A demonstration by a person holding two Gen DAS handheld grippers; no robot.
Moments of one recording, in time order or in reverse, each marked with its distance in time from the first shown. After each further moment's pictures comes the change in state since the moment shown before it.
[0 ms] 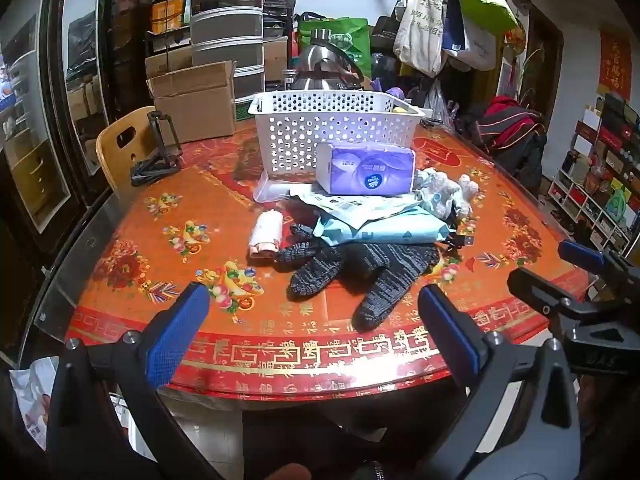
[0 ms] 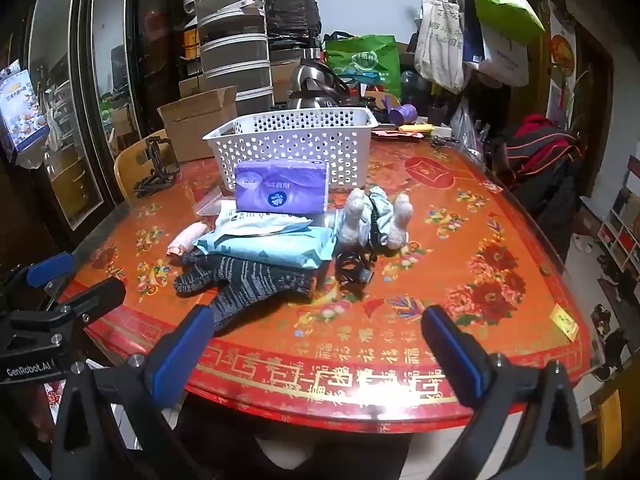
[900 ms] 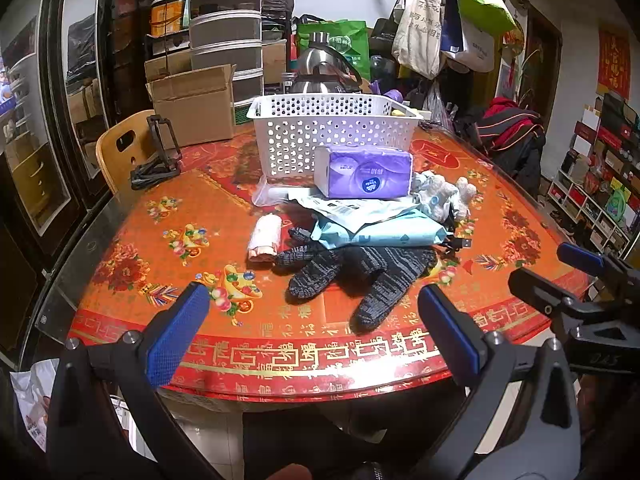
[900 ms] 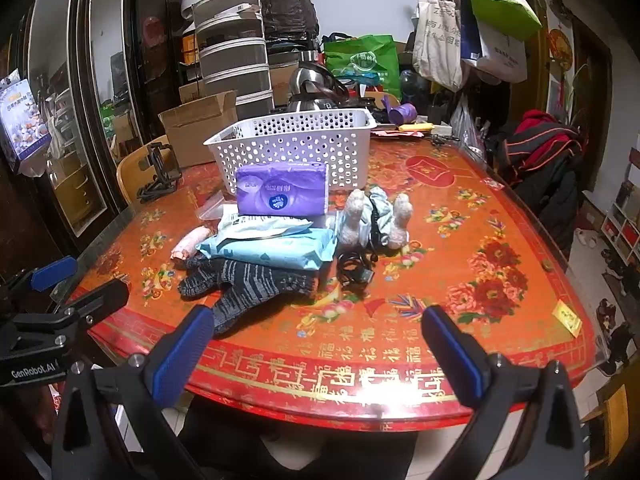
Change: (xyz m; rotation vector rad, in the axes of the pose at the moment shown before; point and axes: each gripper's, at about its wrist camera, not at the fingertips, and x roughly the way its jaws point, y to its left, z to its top) left arm -0.005 -0.003 0.004 0.006 -0.007 0.003; right arm -0.003 -0.003 0.000 0.013 -0.004 0.013
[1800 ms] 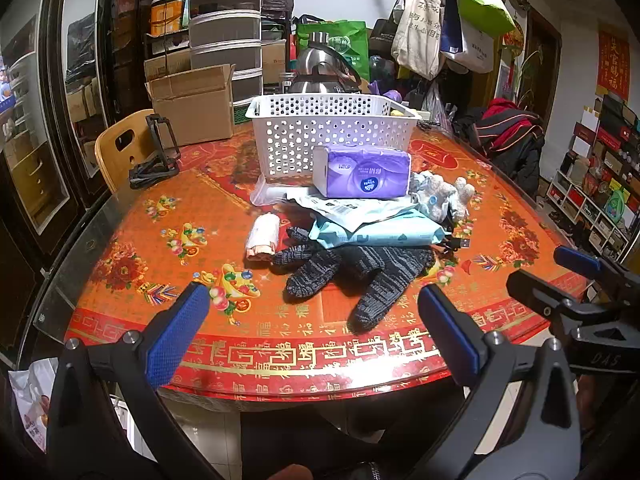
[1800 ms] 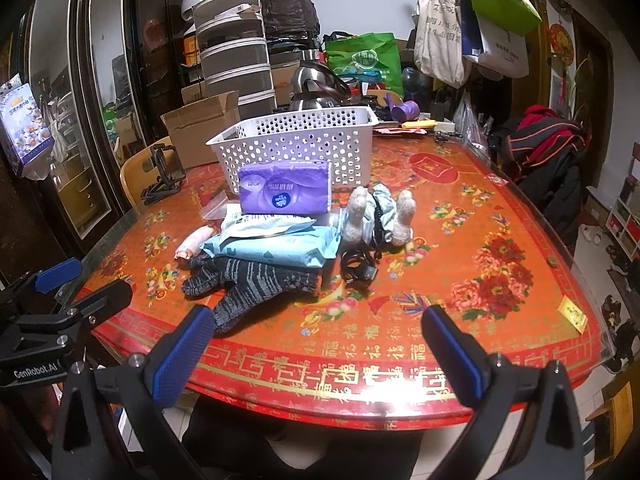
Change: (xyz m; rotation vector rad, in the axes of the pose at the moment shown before) left arm -0.001 -0.002 0.000 0.000 -0.005 0.001; right arm -0.002 0.000 -0.001 0.016 -0.002 0.019
